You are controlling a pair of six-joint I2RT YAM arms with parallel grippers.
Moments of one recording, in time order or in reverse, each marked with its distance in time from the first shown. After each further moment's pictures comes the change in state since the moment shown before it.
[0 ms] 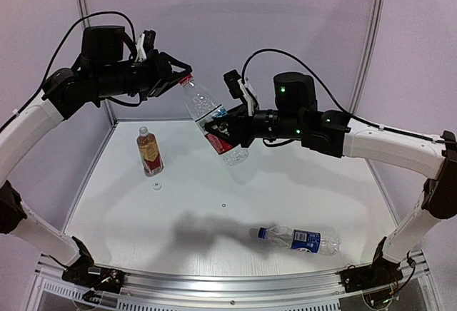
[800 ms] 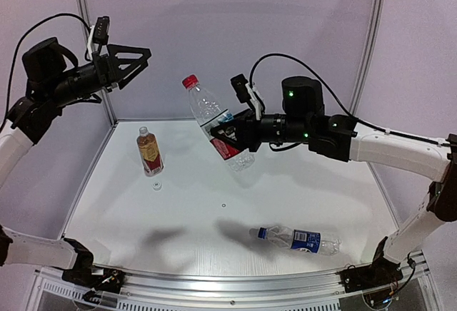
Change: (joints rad) left arm 0.297 -0.273 -0.261 0.285 0.467 0.172; right arm -0.008 -0.041 -0.072 0.000 -0.030 0.011
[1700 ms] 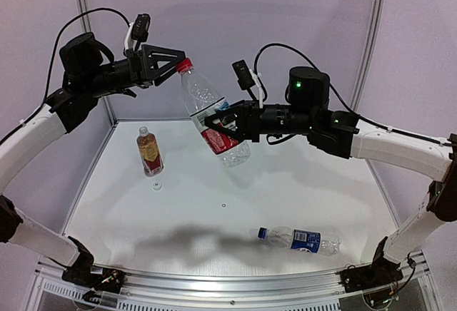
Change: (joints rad) left arm -0.108 0.207 0.018 0.296 0.203 -0.091; right arm 0.000 -0.004 0.036 0.141 -0.225 0.175
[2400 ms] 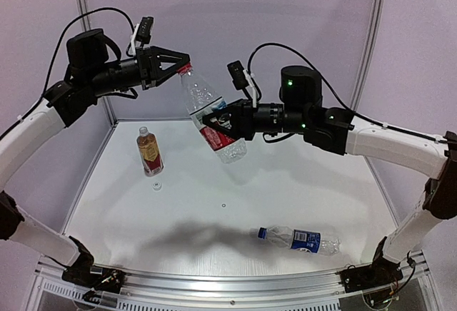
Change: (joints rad) left arm -0.032 0.027 0.082 -0.201 -0.175 0.042; right arm 0.000 0.034 0.042 -0.062 0.082 -0.044
